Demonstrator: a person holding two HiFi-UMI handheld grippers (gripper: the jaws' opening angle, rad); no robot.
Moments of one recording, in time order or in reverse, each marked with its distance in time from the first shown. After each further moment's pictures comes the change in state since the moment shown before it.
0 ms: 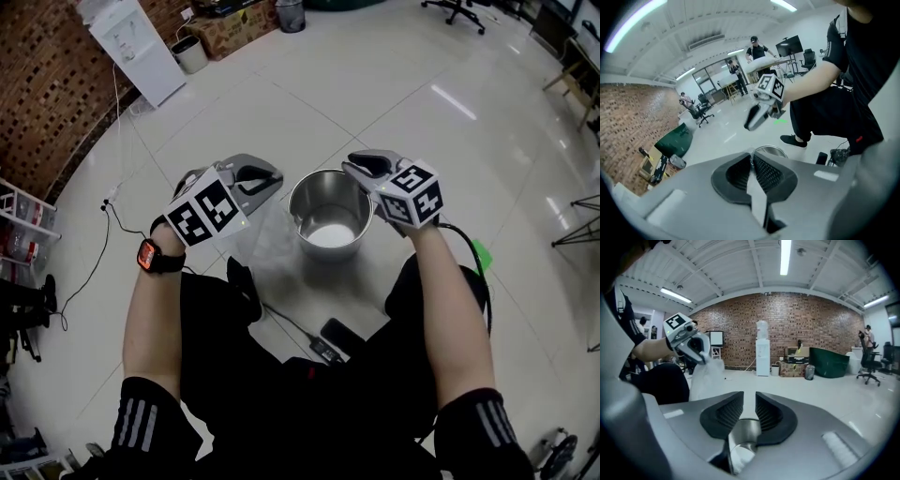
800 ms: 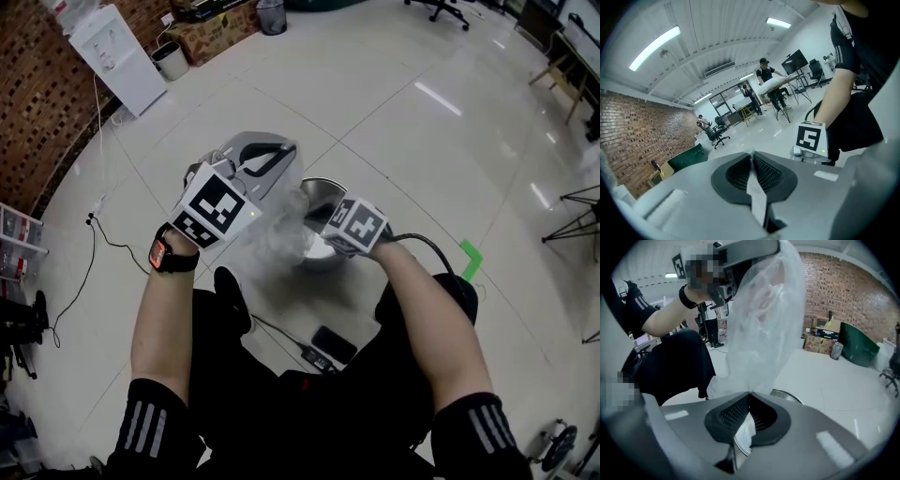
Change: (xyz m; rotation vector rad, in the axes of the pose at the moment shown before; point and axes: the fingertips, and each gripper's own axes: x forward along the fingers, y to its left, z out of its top) left arm 0.019 0.063 0.072 0.009 -0.284 0.225; right arm 0.056 0.077 -0.094 -0.097 0.402 0.253
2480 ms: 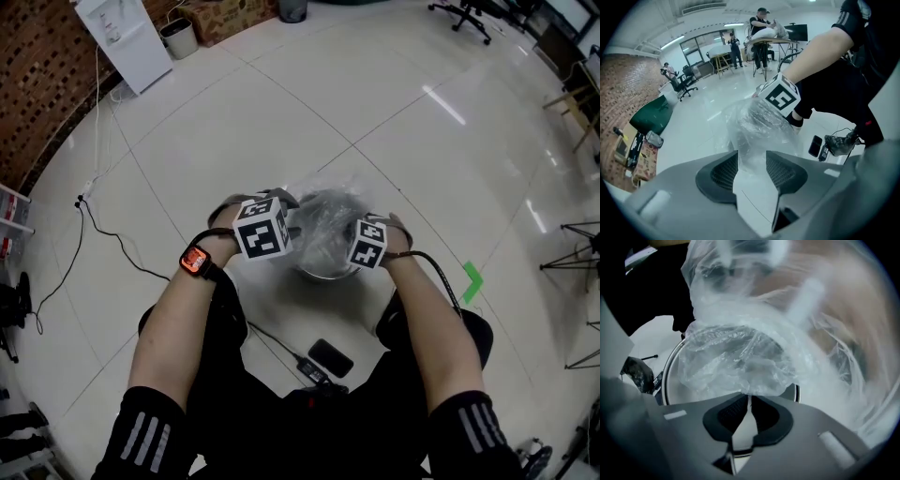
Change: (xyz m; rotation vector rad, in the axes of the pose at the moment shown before) left arm 0.052 -0.103 -0.218 -0.079 0.532 -0.451; right arm 0.088 -0.096 -0.136 -0.364 0.463 -0.171
